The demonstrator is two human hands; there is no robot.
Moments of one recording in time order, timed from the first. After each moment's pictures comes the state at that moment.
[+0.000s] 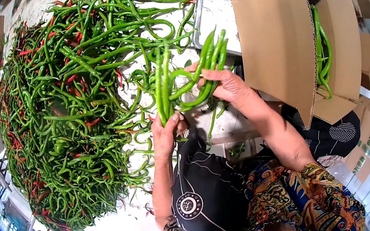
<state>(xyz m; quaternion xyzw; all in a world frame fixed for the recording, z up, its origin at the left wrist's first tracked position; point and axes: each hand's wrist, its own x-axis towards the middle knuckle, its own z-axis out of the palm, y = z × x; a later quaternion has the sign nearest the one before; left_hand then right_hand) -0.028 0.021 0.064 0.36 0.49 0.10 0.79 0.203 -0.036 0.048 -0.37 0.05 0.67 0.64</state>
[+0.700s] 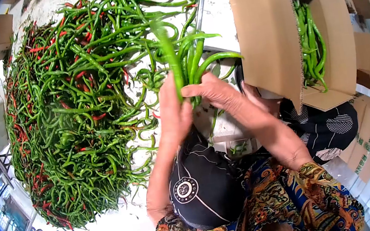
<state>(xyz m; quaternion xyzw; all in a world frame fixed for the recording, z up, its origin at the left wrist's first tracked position) 0.021 0.043 0.107 0.79 0.34 0.16 0.49 0.166 -0.017 0.097 -0.48 -0.09 0.64 0.59</state>
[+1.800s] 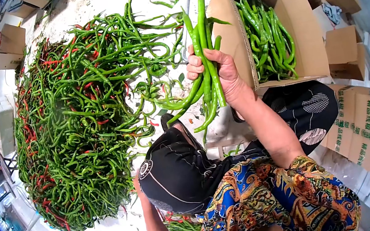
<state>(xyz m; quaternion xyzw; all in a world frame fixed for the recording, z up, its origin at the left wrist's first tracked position) -0.286 -0.067 0.027 0.56 0.60 0.07 0.57 0.225 -0.035 0.164 -0.11 -0.02 0.67 0.73</state>
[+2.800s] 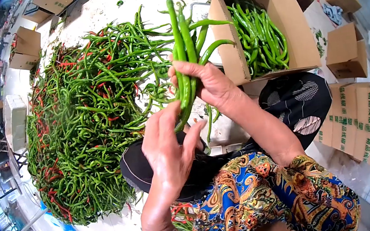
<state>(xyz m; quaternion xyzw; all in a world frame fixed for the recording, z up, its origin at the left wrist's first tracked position) 0.012 -0.041 0.317 0.86 0.32 0.25 0.30 0.182 -0.046 0.239 -0.31 -0.08 0.62 0.72</state>
